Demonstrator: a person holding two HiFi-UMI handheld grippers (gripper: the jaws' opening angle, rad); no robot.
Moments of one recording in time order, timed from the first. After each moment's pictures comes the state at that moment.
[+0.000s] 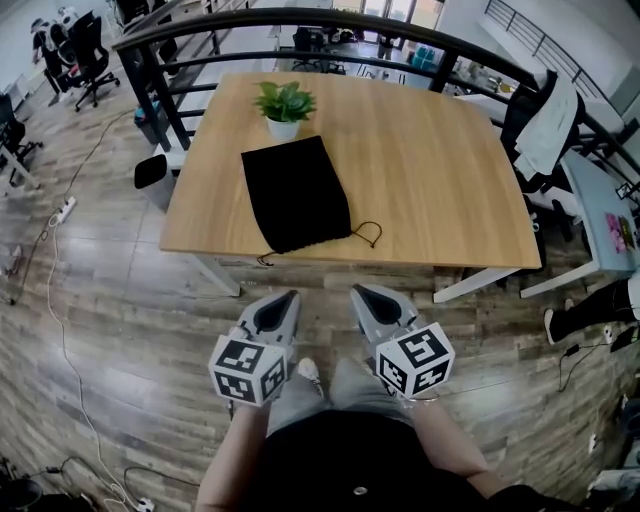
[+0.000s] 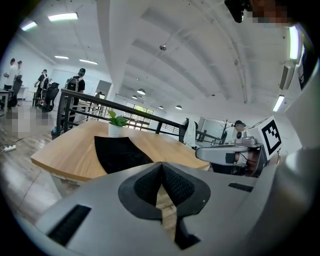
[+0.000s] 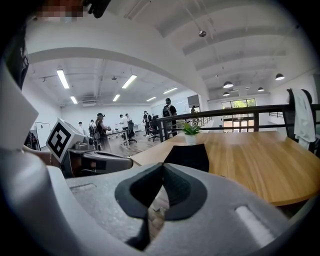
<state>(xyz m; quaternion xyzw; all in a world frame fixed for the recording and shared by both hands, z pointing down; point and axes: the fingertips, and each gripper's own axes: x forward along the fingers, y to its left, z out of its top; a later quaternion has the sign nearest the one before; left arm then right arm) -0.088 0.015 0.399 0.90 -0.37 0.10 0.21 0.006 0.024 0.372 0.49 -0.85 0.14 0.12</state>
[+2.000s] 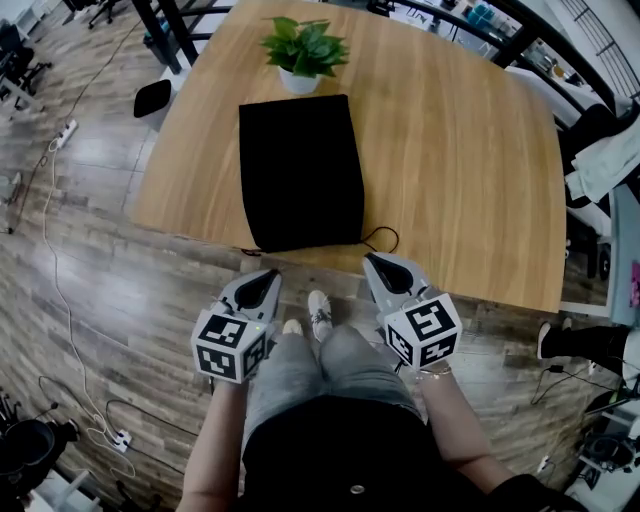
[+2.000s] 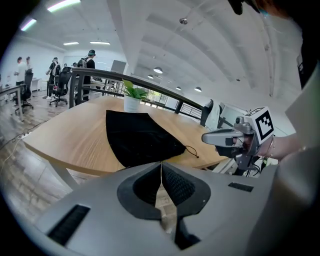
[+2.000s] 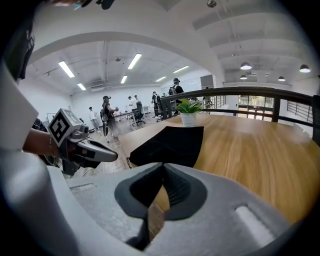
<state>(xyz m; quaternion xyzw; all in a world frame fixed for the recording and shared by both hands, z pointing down) -0.079 -0.101 0.508 0.83 -0.43 0.20 0.30 0.066 -0.130 0.475 0.41 -0.87 0.17 0.23</state>
